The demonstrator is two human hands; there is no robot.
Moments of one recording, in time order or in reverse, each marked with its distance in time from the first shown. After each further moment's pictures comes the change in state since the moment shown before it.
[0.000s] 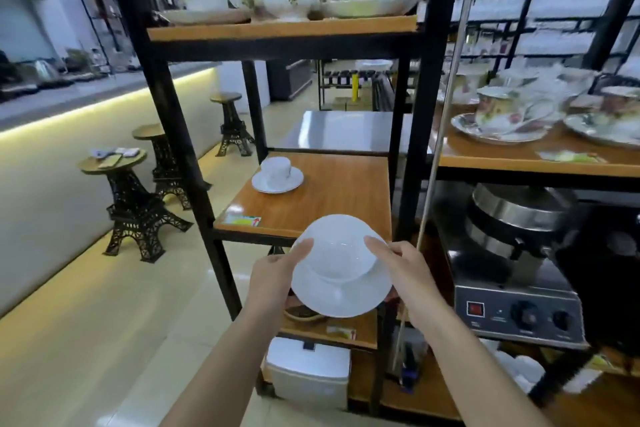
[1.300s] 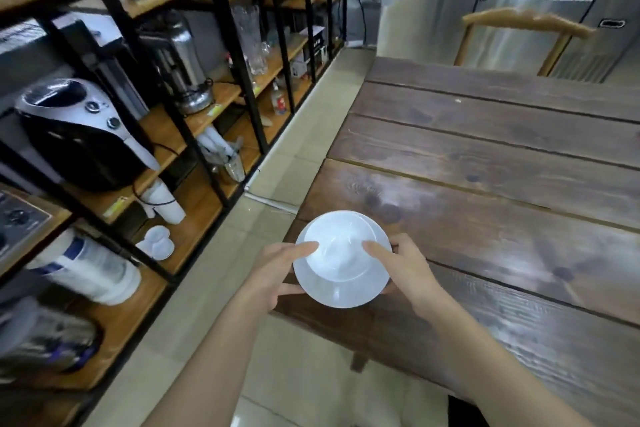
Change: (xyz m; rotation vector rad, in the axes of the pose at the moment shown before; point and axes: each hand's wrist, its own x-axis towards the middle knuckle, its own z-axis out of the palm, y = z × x) left_hand -0.536 -0.334 0.307 0.825 -1.360 -0.224; right_hand -0.639 0.302 -0.385 0.329 1.135 0.495
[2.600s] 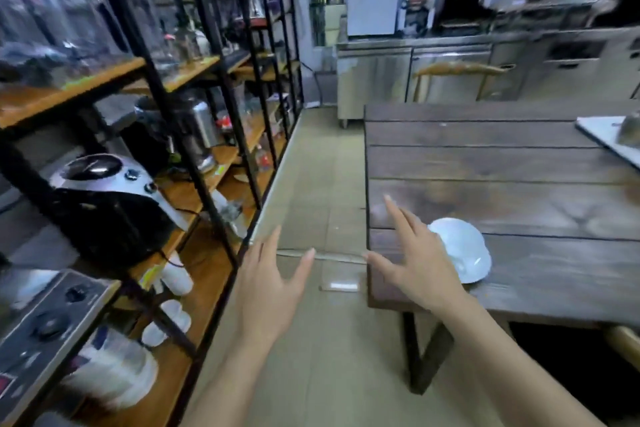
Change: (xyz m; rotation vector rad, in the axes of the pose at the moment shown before) left_hand -0.071 -0.001 -0.244 0.746 0.305 0.849; right_hand -0.115 -0.068 0.209 -0.713 0.475 -0.585
